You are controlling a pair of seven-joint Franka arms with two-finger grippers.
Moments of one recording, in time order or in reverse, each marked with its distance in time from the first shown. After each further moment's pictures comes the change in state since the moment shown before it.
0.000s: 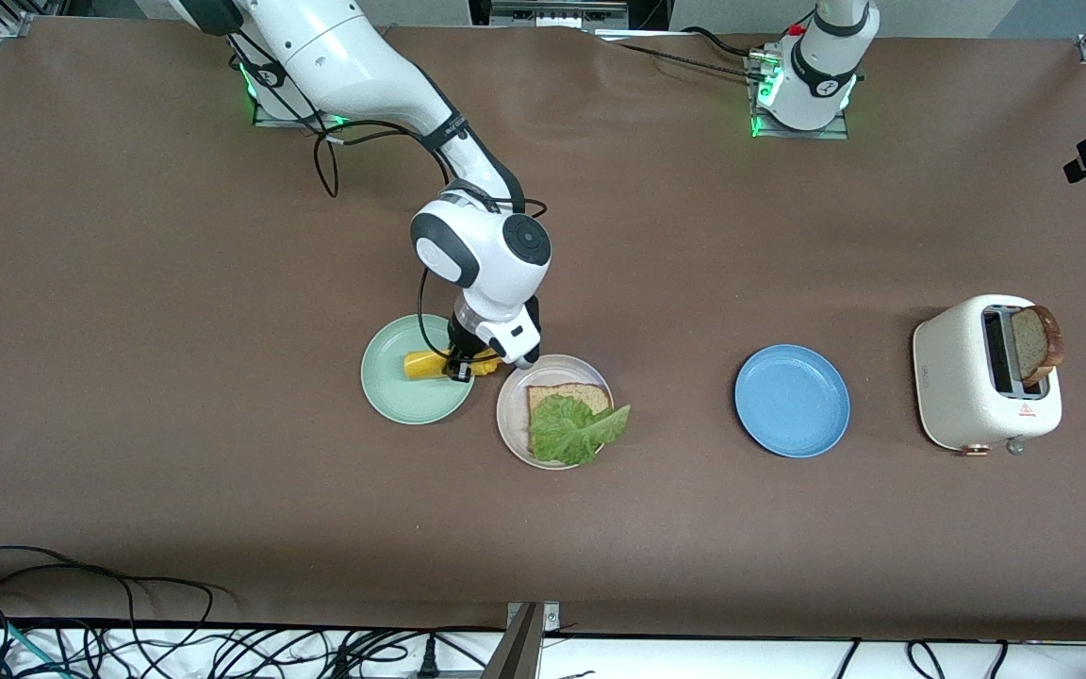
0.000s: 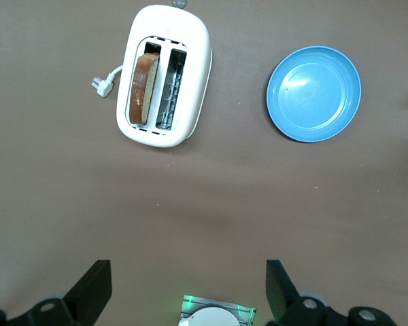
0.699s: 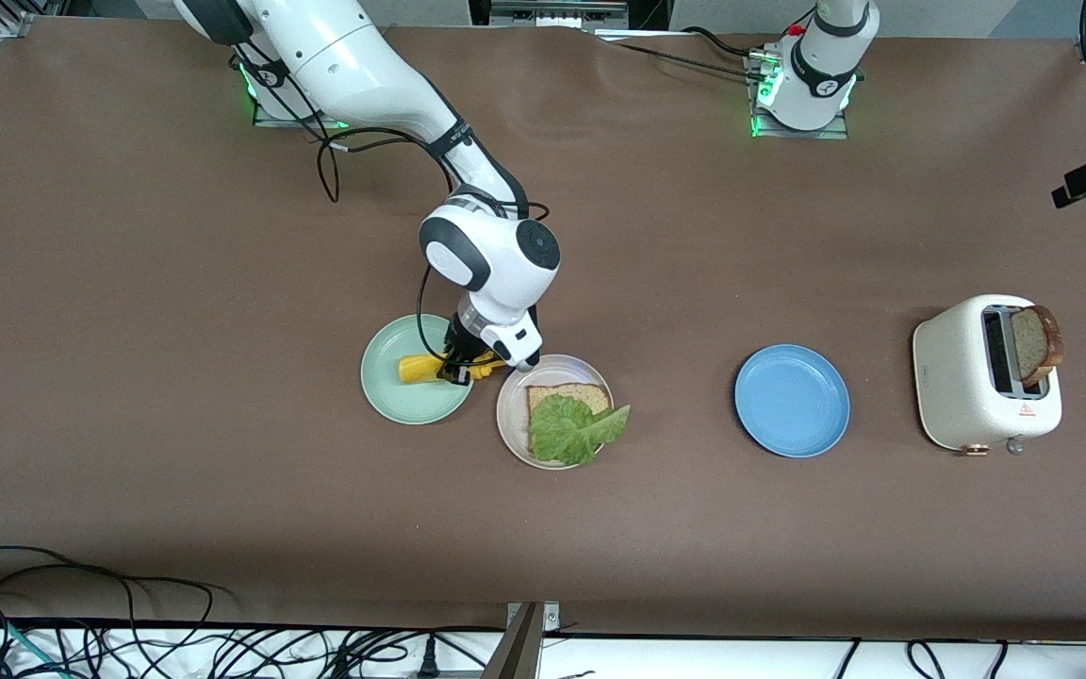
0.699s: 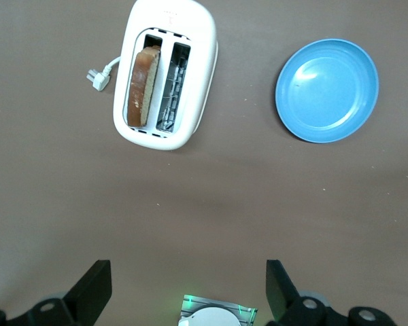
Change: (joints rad) left arm 0.017 0.118 0.009 0.041 0.000 0.007 0.000; right arm 0.010 0.030 0.002 0.026 -0.056 -0.035 0.000
